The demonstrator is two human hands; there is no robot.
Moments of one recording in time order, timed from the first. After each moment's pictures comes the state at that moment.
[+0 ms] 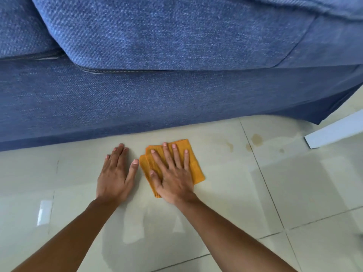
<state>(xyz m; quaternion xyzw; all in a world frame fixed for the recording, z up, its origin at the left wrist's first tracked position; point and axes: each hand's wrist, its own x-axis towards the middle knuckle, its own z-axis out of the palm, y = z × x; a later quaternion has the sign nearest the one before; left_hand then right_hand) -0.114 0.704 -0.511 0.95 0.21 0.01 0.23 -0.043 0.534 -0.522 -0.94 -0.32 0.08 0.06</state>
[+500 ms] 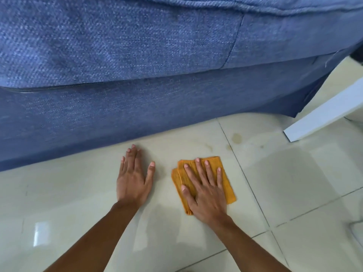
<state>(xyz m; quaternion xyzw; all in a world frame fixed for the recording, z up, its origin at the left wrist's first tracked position) -0.056 0.613 -0.507 0.95 0.19 0.02 0.23 -0.034 0.390 -0.524 -0.98 -0.20 0.07 0.04</state>
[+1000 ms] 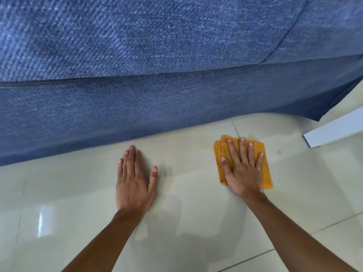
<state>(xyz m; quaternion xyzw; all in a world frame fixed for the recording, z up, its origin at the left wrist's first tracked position) -0.060 0.620 -0.524 0.96 0.21 0.03 0.17 0.064 0.348 -0.529 -1.00 -0.07 0.06 0.00</state>
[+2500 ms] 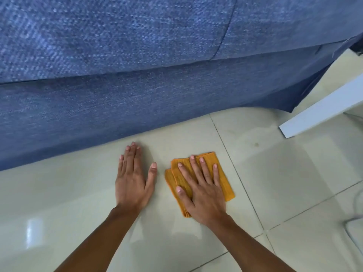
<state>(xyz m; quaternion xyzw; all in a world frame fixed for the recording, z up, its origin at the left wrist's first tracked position) -0.035 0.582 -0.513 0.96 0.15 0.05 0.25 -0.017 0.373 -0.522 -0.97 -0.22 0.08 0.03</state>
